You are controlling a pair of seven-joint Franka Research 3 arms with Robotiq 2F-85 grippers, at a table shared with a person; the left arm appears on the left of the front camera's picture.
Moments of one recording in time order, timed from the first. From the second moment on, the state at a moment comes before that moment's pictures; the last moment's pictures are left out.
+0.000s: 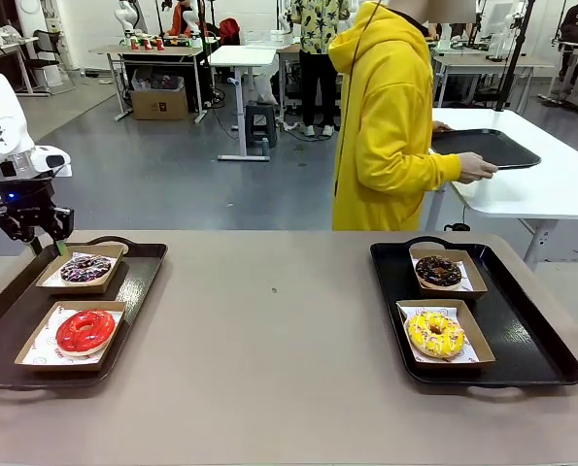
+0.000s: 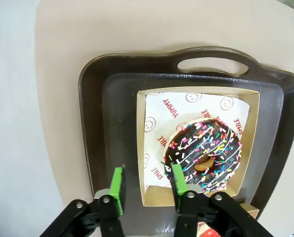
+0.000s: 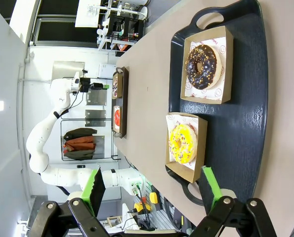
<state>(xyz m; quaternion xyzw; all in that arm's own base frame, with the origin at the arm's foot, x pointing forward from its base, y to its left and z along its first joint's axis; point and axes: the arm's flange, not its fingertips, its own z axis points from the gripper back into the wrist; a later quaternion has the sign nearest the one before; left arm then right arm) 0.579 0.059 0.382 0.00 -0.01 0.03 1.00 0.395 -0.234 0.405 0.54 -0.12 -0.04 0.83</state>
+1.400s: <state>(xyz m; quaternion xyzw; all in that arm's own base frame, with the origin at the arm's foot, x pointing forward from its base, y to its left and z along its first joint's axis) 0.430 0.203 0.460 -0.41 -0.09 0.04 0.91 0.395 -0.234 0.404 0.54 -0.12 -0.04 0.83</state>
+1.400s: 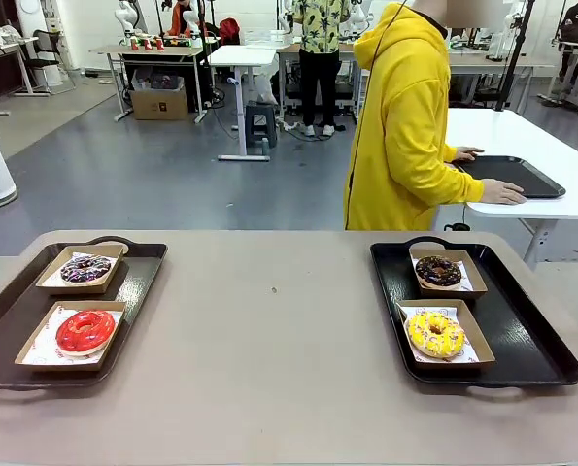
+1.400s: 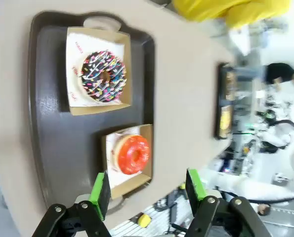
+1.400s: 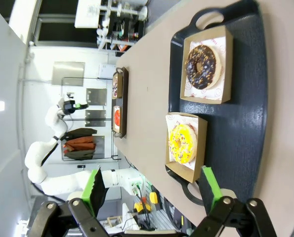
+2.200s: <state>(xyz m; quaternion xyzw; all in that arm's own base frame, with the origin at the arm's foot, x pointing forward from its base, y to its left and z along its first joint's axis) 0.383 0.299 0.383 -0.55 -0.08 0.14 0.82 0.395 -0.234 0.404 0.54 -0.12 -0.04 0.83</state>
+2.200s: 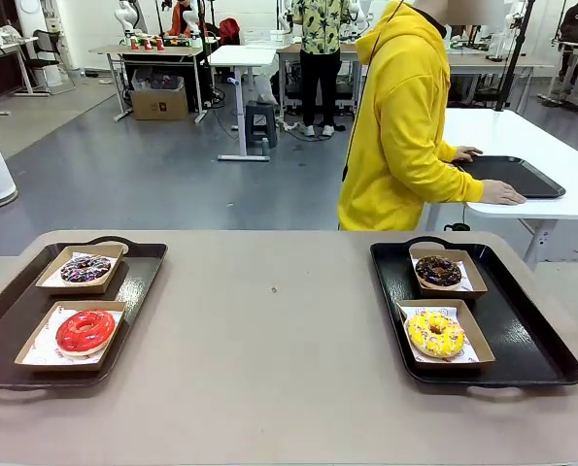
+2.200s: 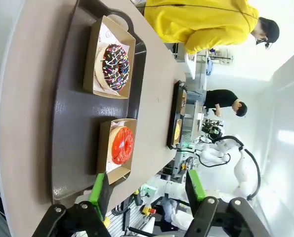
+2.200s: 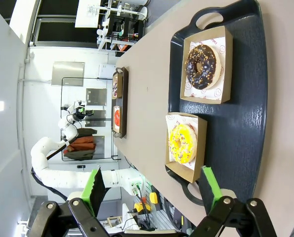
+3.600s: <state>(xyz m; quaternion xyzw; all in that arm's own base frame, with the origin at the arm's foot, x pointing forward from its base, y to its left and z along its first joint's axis) 0.386 0.295 0.388 -0.54 -0.08 0.13 0.82 0.395 -0.234 0.404 0.54 -0.12 -0.04 0.83</state>
